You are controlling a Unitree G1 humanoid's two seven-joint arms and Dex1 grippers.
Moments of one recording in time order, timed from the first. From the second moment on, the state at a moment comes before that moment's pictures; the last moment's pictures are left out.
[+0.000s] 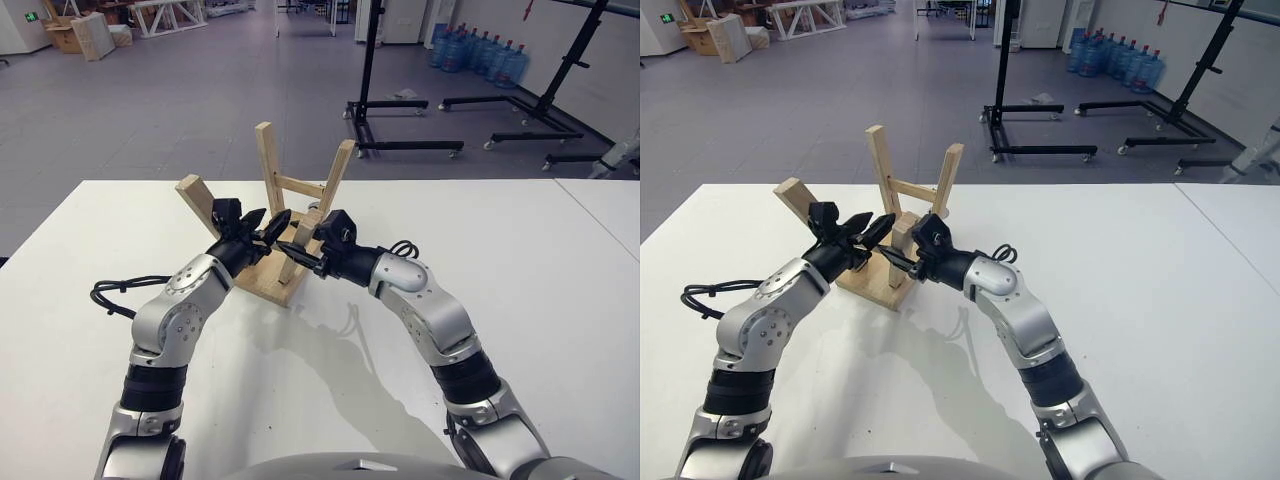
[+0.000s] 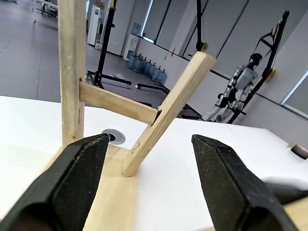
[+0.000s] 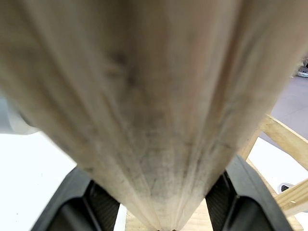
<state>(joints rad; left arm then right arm) -0.35 0.21 0.13 -0.25 -0.86 0.71 -0.06 -0.39 -0.17 0.31 -0.20 0.24 0.46 0.55</state>
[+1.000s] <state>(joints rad) -0.36 0.02 0.30 -0.08 -1.44 0.73 0.20 -0.47 -0.14 0.35 -0.22 0.19 0.65 0.48</state>
